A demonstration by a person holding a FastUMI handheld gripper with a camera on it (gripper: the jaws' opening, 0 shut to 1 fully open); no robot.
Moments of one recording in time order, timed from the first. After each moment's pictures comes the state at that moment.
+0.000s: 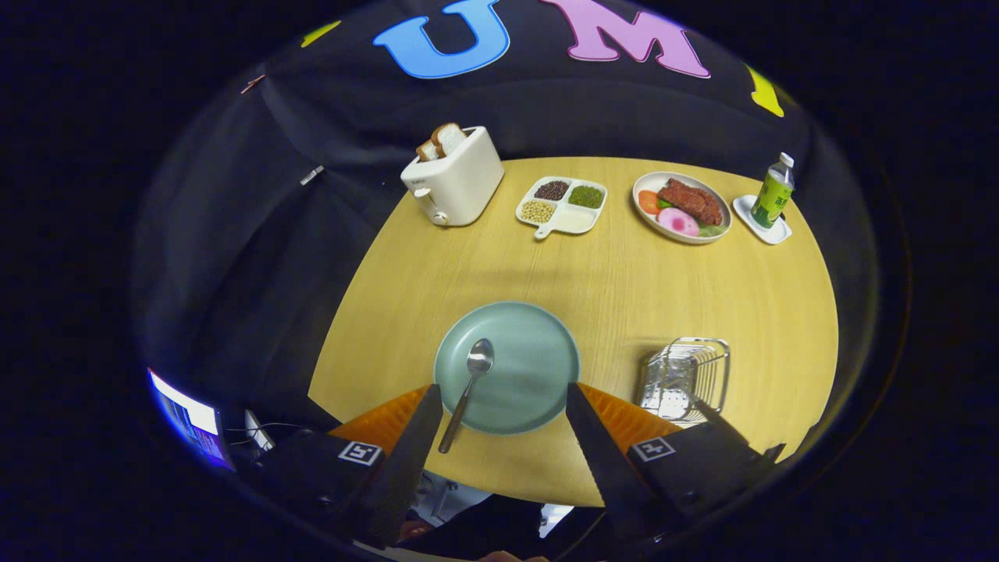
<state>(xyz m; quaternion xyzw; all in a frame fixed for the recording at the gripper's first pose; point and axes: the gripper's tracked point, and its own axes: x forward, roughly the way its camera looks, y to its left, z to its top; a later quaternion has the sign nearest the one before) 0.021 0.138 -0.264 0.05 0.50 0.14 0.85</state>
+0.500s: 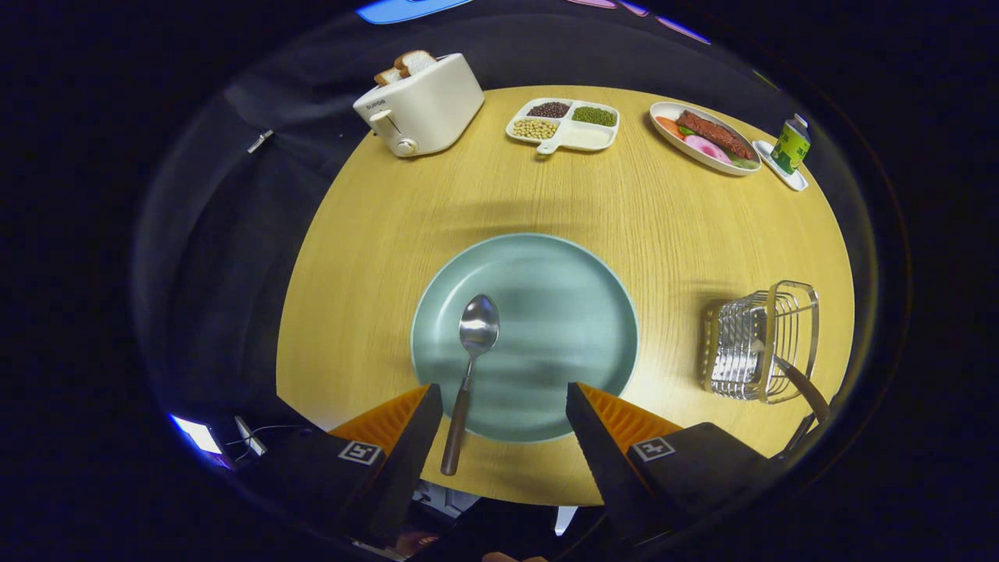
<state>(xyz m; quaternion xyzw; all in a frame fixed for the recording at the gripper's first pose) 0.016 0.173 -0.363 0.05 0.59 0.09 0.80</state>
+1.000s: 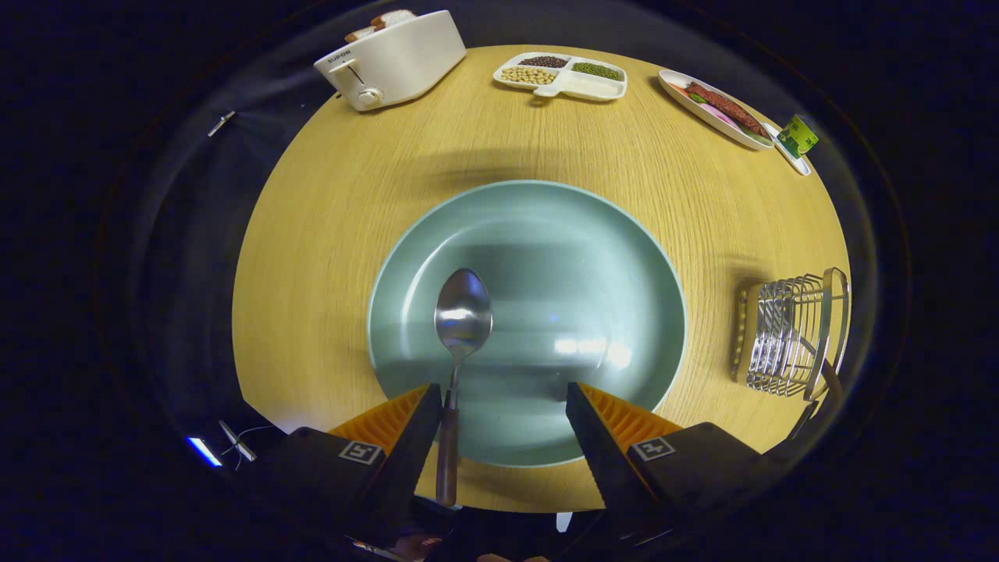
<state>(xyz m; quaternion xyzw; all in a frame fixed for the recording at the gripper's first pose) 0.009 0.176 -0.418 0.01 0.65 0.04 0.76</state>
